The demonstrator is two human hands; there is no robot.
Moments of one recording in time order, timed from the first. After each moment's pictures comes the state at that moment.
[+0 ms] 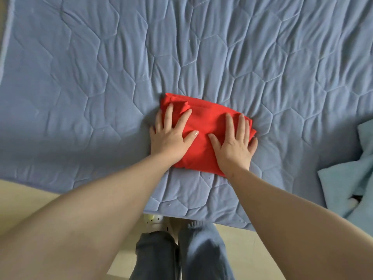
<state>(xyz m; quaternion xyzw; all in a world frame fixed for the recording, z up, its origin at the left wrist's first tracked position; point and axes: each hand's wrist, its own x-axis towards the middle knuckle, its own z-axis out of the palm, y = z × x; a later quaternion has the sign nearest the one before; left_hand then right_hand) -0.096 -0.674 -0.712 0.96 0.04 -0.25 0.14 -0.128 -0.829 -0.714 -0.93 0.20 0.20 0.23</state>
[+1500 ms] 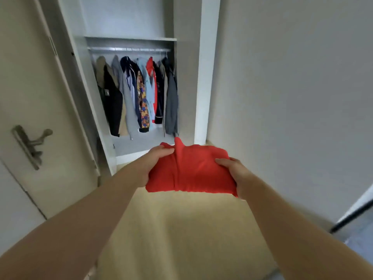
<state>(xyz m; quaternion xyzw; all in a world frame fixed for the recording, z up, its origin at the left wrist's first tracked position) -0.273 0.012 -0.068 0.55 0.43 0.20 0.68 -0.092 -0.122 -0.086 -0.66 -0.17 0.43 0.59</state>
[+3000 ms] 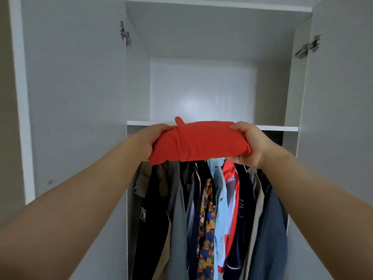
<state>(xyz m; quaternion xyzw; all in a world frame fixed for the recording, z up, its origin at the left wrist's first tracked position) -0.107 0.978 0.171 0.53 0.47 0.45 0.54 0.116 0.905 0.168 -0.46 -0.44 0.50 0.58</state>
